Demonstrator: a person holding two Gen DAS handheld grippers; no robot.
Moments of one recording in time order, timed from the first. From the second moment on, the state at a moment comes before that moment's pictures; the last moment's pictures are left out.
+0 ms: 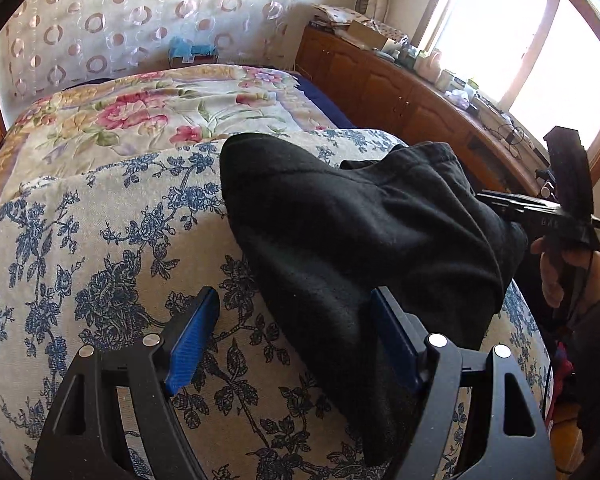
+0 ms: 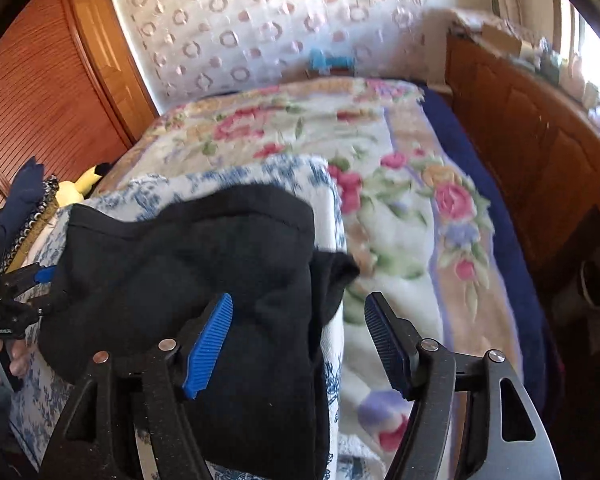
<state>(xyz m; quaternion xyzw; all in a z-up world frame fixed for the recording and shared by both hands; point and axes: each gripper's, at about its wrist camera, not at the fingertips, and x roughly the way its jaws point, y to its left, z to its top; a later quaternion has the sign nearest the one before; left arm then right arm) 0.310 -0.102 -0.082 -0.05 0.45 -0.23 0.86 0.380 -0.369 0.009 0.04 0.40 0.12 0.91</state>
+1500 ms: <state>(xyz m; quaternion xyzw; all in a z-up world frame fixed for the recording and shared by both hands) 0.190 0.111 0.064 -0.13 0.24 -0.16 0.95 0.353 -0.157 0.124 -0.11 0.22 0.31 0.92</state>
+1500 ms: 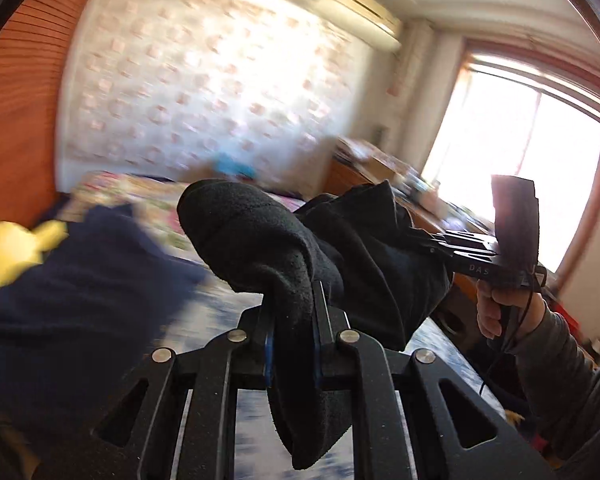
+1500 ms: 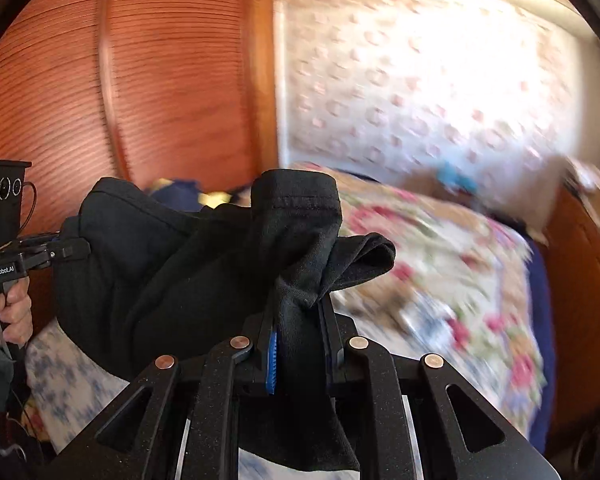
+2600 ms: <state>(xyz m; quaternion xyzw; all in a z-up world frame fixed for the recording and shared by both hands) 0.123 0.242 0.031 -0.09 0.21 0.04 0.97 0.393 0.061 0.101 -0.11 0.22 0.36 0.90</state>
